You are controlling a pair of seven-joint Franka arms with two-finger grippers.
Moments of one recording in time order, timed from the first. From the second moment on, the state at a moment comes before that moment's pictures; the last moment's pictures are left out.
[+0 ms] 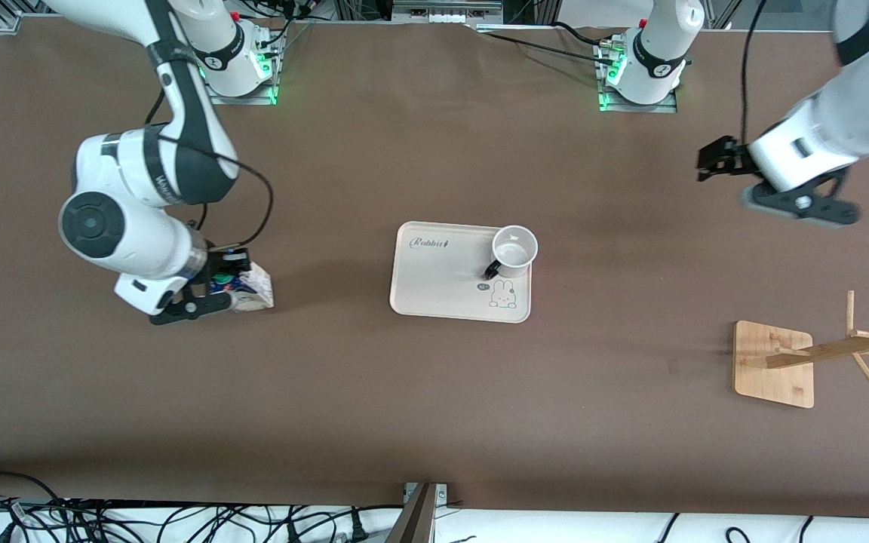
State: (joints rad) left arm -0.06 0.09 -0.13 -1.60 -0.03 1.48 0.15; right arm 0.48 0.40 -0.32 -1.69 0.13 1.93 -0.11
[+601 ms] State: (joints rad) left arm -0.08 0.37 -0.43 -1.61 -0.02 1.63 0.49; right arm 0.49 0.32 -0.37 -1.93 0.13 2.10 -0.14
